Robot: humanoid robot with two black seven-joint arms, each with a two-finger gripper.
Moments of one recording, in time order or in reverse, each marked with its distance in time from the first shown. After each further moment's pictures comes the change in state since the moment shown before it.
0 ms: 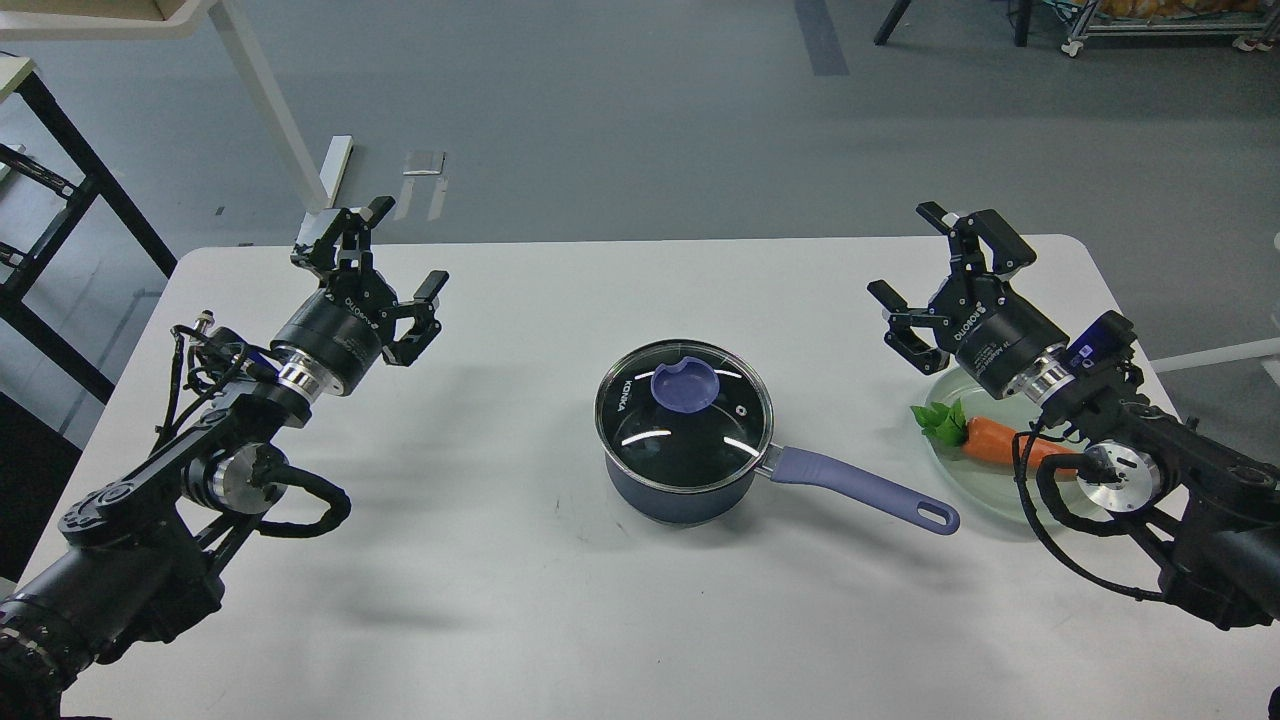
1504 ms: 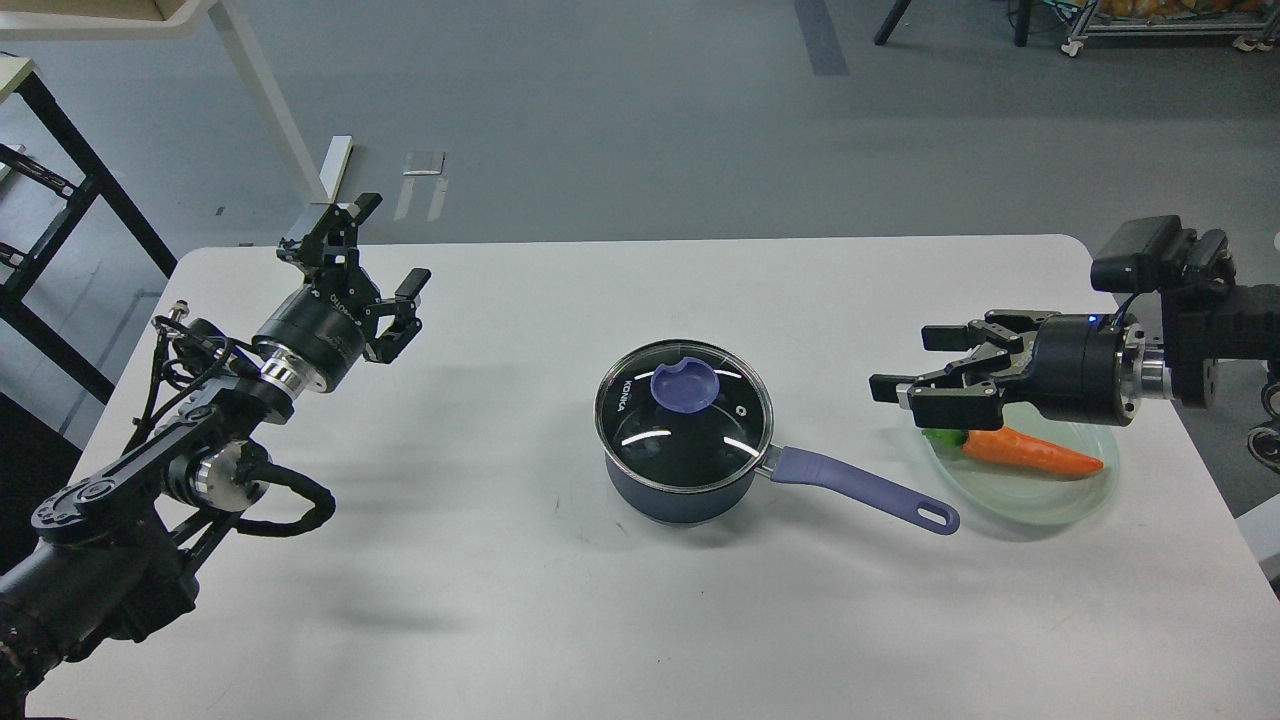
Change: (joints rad) left arm -0.005 0.056 0.033 -0.046 0.014 0.002 -0.011; right arm 0.116 -0.500 -0.076 0.682 -1.621 -0.132 0.000
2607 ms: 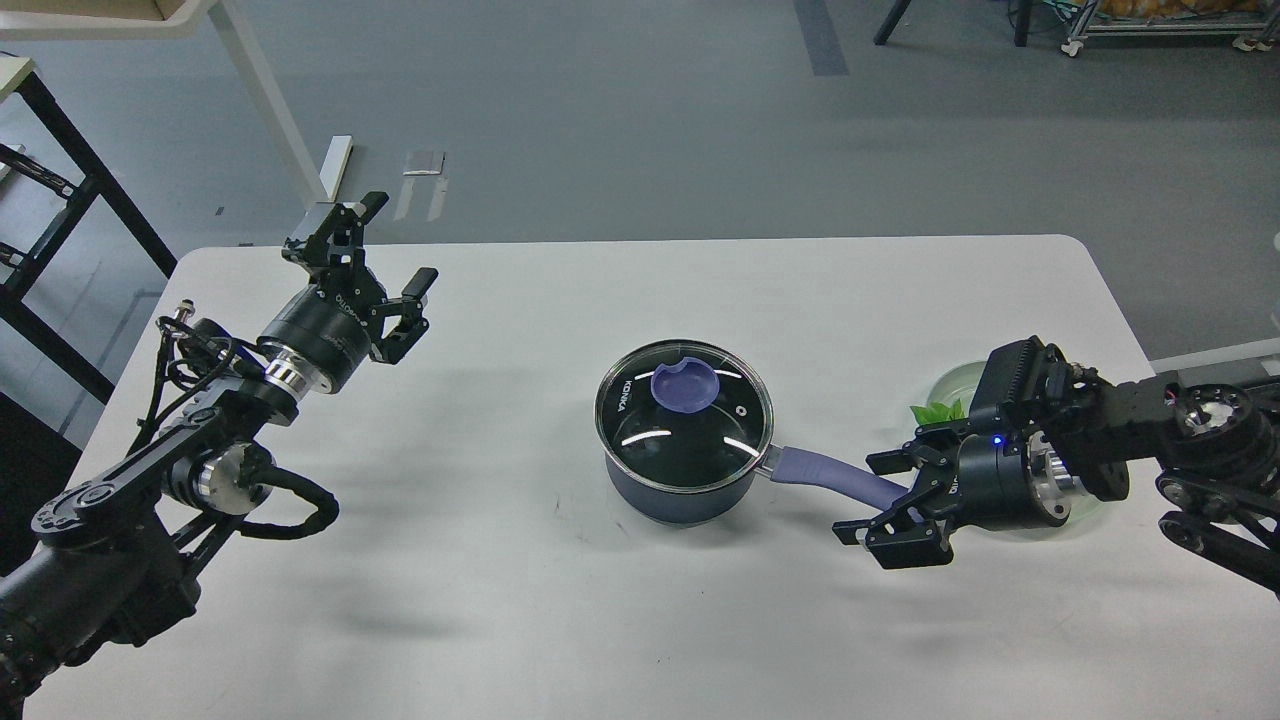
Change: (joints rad) left arm 0.012 0.008 0.000 -0.038 0.000 0.011 0.000; right arm 0.056 0.093 -0.239 0.009 -0.126 -0.003 0.000
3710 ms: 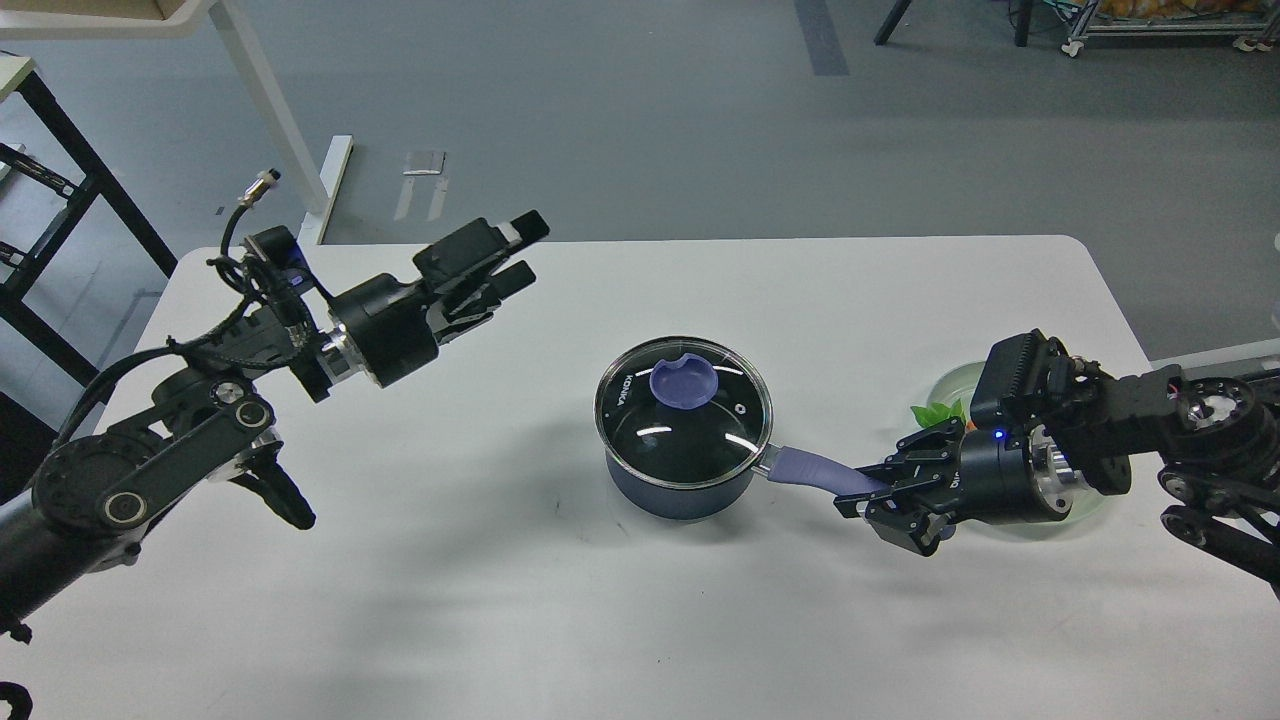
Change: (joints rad) left arm -0.166 0.101 0.140 -0.309 1.004 0.012 -0.084; right arm 0.012 -0.002 -0.001 0.001 -0.003 -0.001 0.000
